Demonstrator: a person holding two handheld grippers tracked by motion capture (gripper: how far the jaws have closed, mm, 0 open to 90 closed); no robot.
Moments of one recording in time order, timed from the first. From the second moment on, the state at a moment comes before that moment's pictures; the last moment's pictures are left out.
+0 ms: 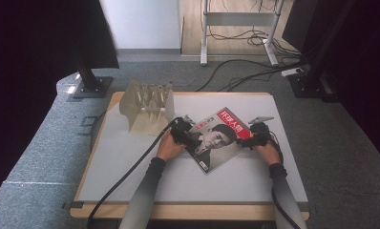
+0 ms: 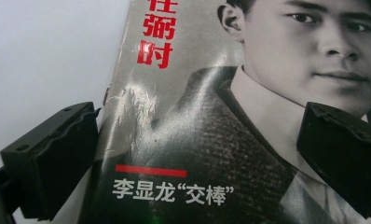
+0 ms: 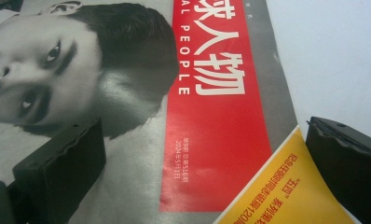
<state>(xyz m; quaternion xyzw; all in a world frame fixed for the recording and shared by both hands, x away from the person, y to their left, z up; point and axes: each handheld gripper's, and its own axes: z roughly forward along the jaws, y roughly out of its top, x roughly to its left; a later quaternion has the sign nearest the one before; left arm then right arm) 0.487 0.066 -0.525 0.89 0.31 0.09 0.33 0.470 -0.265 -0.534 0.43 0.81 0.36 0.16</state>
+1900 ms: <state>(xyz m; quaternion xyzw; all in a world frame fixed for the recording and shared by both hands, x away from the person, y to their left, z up) 0.378 0.163 -0.504 0.88 0.33 0.13 0.32 0.354 -0.253 -0.532 0.40 0.83 0.33 0.20</state>
